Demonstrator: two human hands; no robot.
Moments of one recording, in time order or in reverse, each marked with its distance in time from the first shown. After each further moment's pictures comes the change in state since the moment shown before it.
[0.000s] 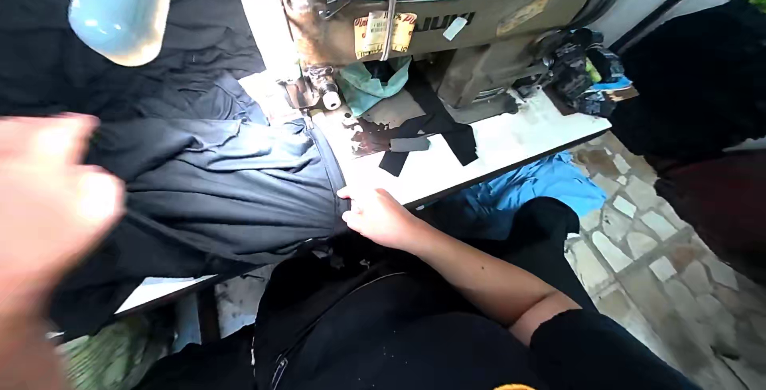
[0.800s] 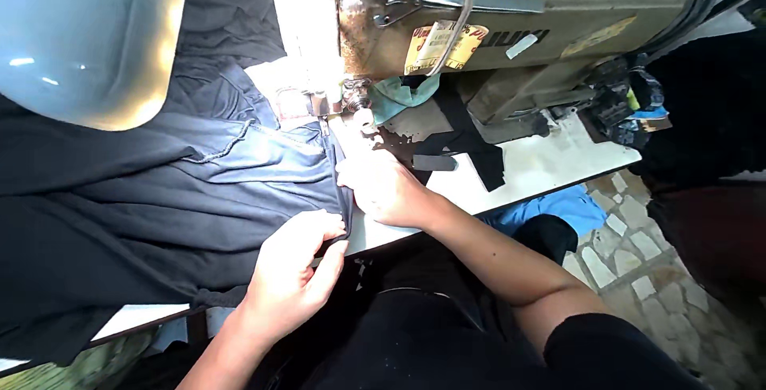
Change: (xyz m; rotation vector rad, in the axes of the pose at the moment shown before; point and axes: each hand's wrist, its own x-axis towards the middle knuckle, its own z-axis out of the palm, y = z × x) left_hand -0.028 0.133 0.096 -0.879 0.074 0.215; right_hand 0.071 0.028 -0.027 -0.418 0.372 -0.870
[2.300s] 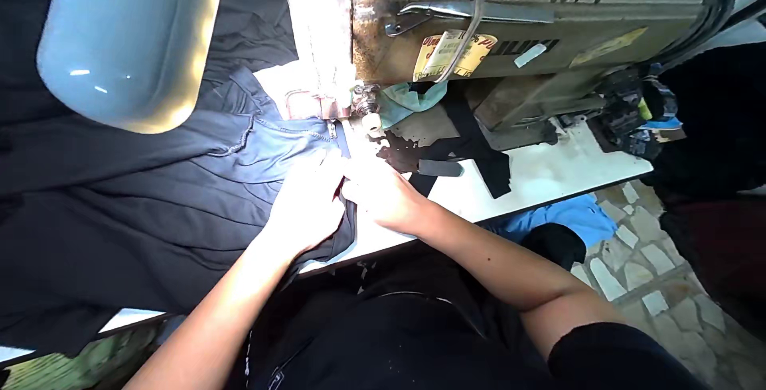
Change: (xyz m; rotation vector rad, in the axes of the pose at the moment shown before) left_hand 0.046 -0.060 0.013 0.536 -0.334 -0.064; right_hand -0.004 0.003 0.015 -0.113 -0.130 0.039
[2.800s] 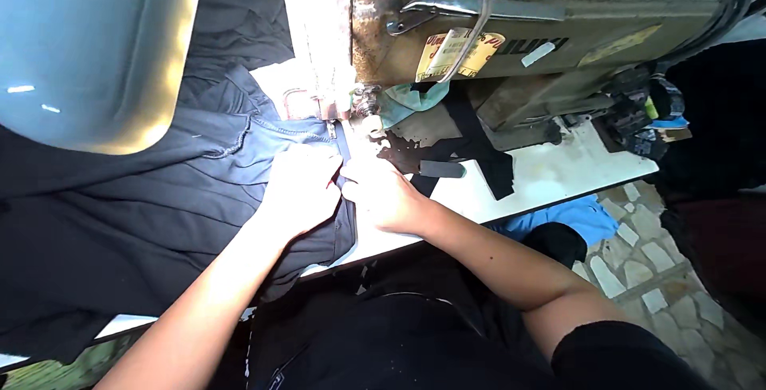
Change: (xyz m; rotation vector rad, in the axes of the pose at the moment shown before) left_hand 0.015 -0.018 -0.004 0.069 0.108 0.079; right_hand 0.004 0.004 -0.001 0.023 -0.029 -0.013
